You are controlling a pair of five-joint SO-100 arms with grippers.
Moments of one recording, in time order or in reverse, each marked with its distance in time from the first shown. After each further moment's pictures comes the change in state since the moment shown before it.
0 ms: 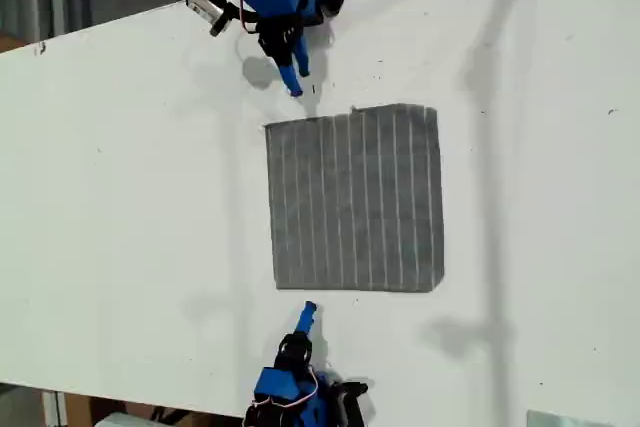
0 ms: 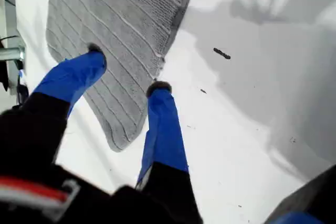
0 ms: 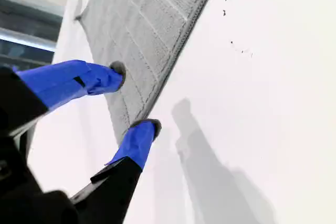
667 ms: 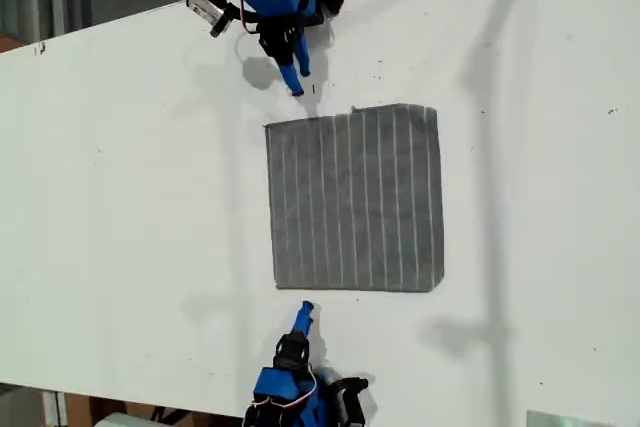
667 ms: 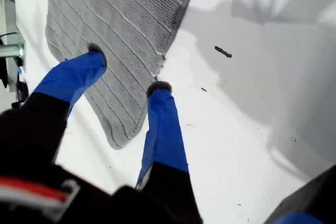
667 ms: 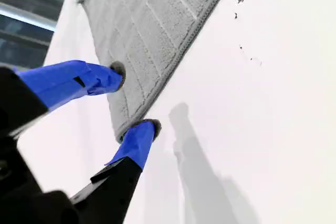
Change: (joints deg) arm 0 -1.1 0.0 0.0 -0.4 -6.6; arm 1 -0.7 0.0 0.0 0.0 0.0
